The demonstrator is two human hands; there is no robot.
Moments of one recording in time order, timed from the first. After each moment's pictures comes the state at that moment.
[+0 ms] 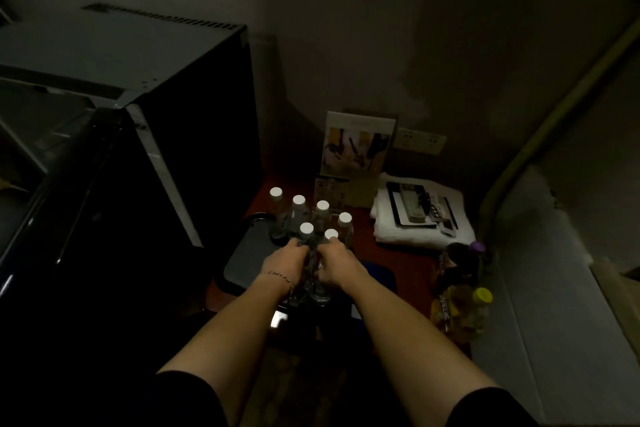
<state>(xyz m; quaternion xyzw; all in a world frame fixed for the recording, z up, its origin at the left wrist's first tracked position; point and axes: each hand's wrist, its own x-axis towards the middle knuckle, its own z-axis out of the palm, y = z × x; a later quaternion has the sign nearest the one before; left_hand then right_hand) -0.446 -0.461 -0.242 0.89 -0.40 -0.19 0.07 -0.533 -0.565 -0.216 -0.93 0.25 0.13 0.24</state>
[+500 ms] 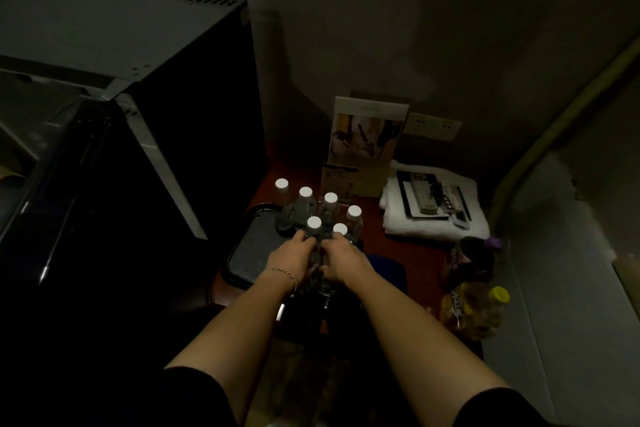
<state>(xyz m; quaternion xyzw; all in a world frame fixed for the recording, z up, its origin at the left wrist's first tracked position) -0.431 -0.463 -0.263 0.88 -0.42 -0.20 0.08 -0.518 -0.570 -0.232 -0.93 0.25 0.17 0.21</state>
